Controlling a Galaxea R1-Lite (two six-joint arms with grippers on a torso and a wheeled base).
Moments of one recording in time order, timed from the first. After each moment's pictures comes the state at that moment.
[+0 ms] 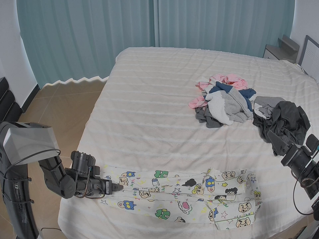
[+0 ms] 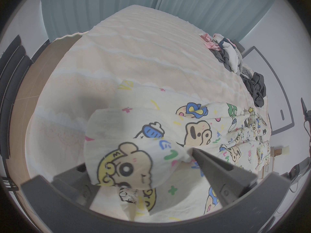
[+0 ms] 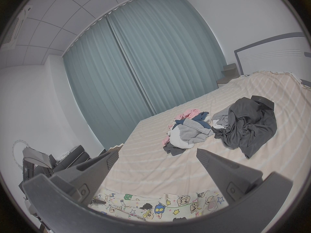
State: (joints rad) left arm -0.22 2.25 -0.57 -0.78 -0.19 -0.22; right arm 0.31 1.39 -0.02 -1.41 -0.13 0.39
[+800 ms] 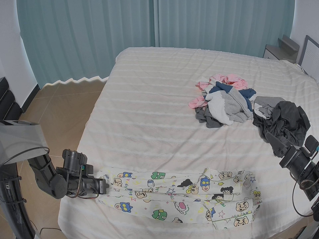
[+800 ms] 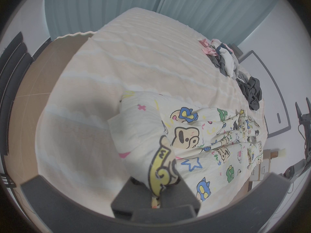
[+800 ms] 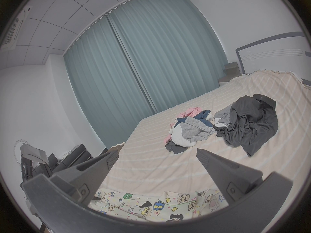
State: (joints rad) left arm -0.18 2.16 -0.50 -0.78 -0.22 -0.22; right arm 0.35 1.39 -0.02 -1.40 -0.15 0.39
